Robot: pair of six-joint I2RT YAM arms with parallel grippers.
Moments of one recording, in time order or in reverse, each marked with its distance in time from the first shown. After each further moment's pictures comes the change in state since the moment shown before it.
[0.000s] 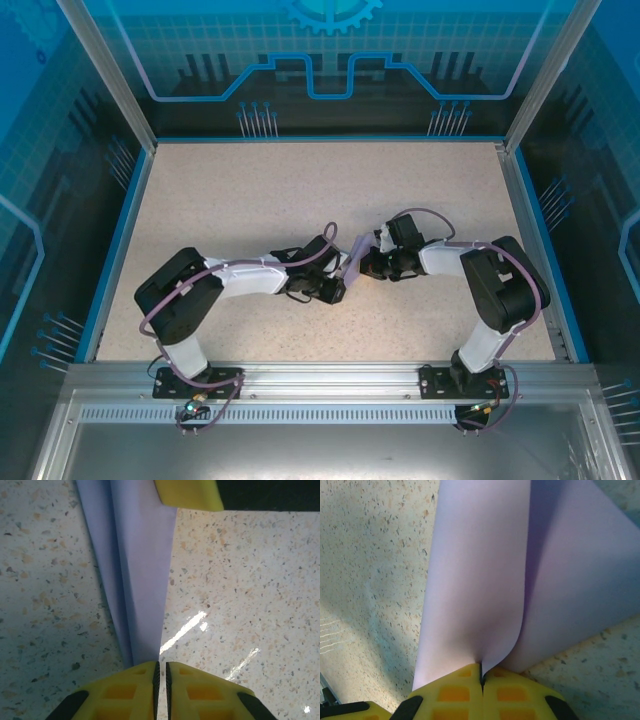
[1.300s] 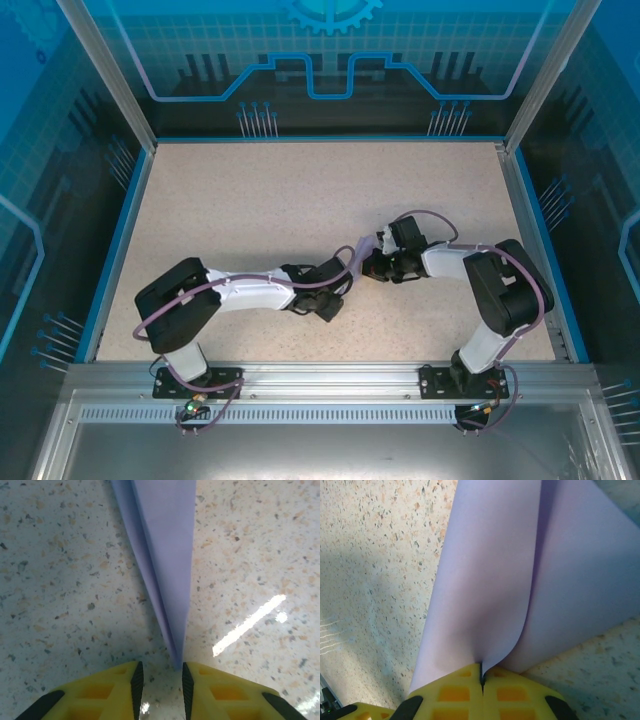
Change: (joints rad) left arm -0.162 -0.045 0.003 -0.166 -0.309 0.079; right arm -0.010 -0.024 -0.024 -0.003 0.003 0.003
